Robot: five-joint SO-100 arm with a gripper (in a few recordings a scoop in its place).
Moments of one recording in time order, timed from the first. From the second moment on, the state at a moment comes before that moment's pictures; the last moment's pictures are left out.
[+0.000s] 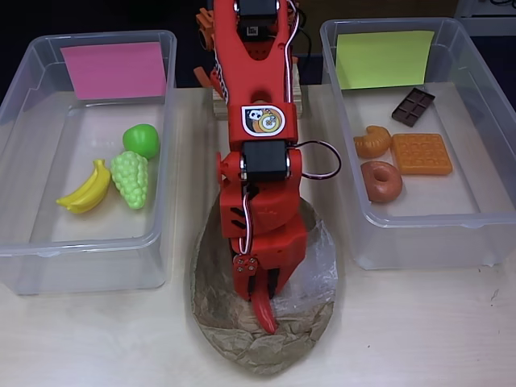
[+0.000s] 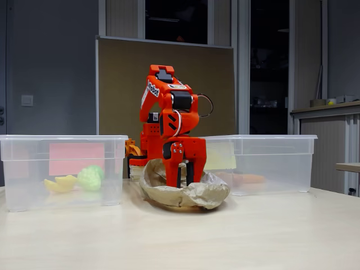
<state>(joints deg) -6.0 50.6 73.2 56.2 77.6</state>
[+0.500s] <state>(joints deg) -6.9 62.2 61.5 84.9 70.1</state>
